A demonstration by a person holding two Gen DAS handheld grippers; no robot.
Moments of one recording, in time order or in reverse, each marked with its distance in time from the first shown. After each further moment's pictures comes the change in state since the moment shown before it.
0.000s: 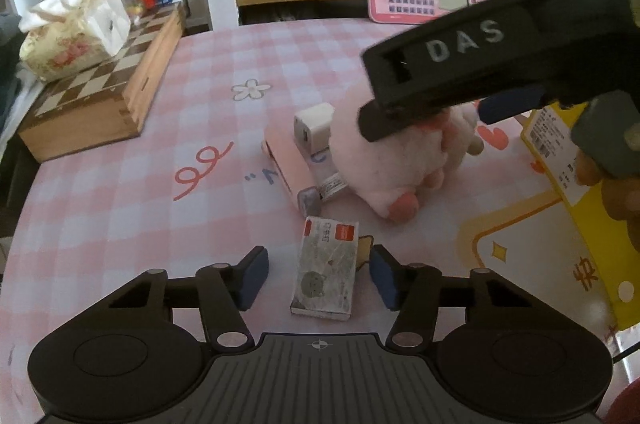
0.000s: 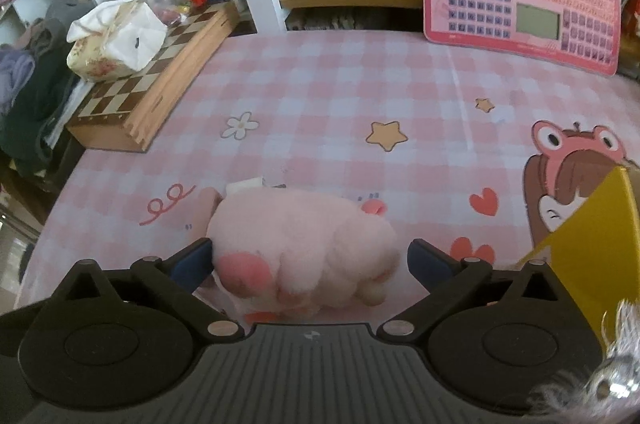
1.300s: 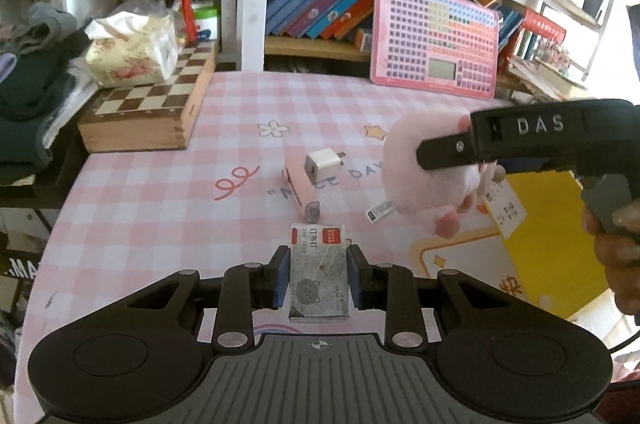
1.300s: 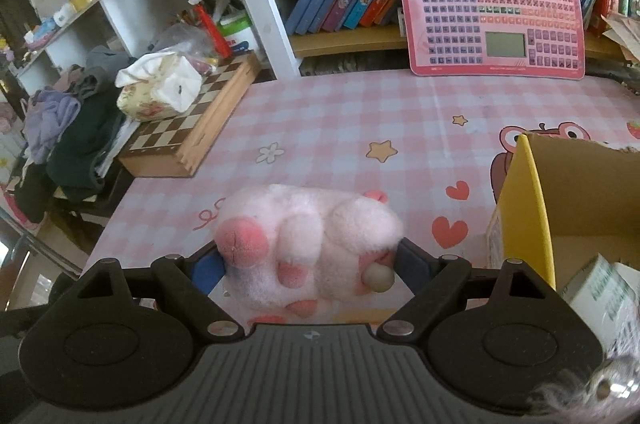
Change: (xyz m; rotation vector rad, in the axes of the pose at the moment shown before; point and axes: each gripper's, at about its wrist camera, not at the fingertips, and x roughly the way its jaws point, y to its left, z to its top) left arm -0.098 0.013 -0.019 -0.133 -0.133 -0.043; right arm -0.091 -0.001 -0.037 0.050 -0.143 0.062
